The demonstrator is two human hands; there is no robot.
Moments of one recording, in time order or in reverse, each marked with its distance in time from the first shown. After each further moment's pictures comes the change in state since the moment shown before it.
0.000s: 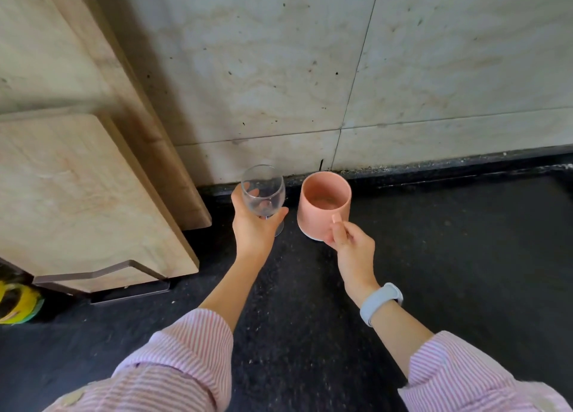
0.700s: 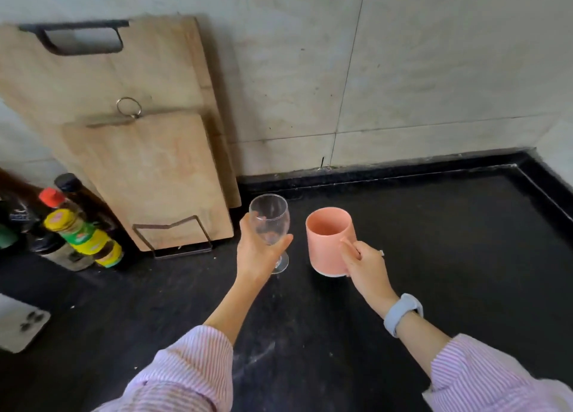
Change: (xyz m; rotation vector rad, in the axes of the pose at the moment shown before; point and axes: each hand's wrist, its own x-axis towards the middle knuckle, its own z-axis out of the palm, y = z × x) left_hand -0.131 0.027 -0.102 0.101 -0.129 -0.001; right_hand -0.134 -0.030 -0.061 -0.245 -0.153 -0.056
